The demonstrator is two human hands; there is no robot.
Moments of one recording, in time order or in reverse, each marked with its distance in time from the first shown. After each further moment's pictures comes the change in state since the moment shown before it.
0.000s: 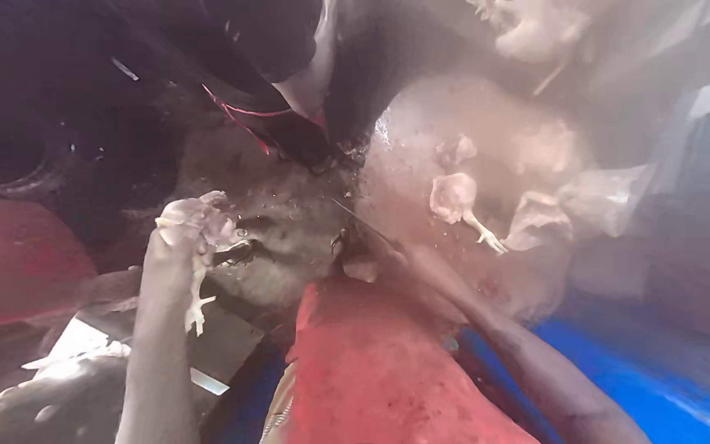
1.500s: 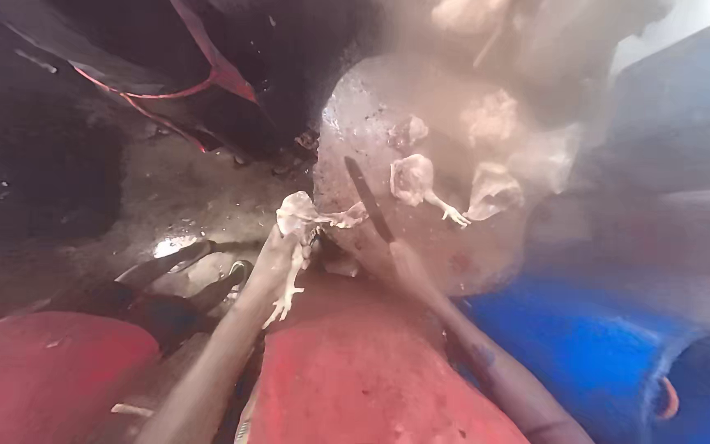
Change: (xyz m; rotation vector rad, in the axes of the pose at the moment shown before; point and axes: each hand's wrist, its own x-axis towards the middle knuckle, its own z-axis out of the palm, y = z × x) left_hand -0.030 -0.001 0.186 -0.303 -0.498 -0.440; right_hand -0.040 0.036 0.038 0.546 0.328 0.098
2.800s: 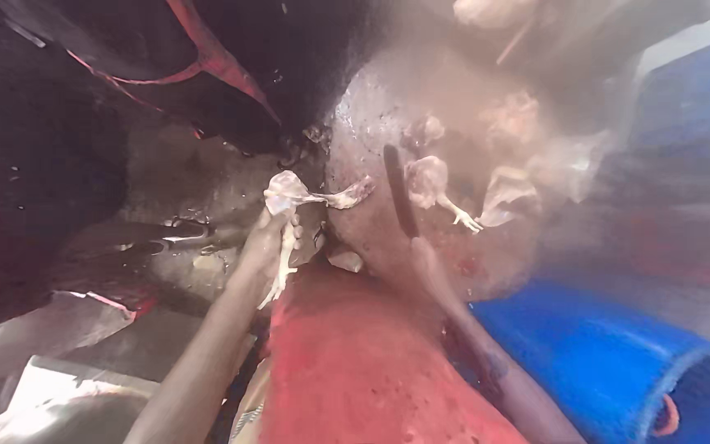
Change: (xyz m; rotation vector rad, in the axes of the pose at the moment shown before) left_hand 0.025 0.028 -0.022 -0.093 0.069 0.031; right_hand 0.005 -0.010 -0.011 0.020 0.146 0.049
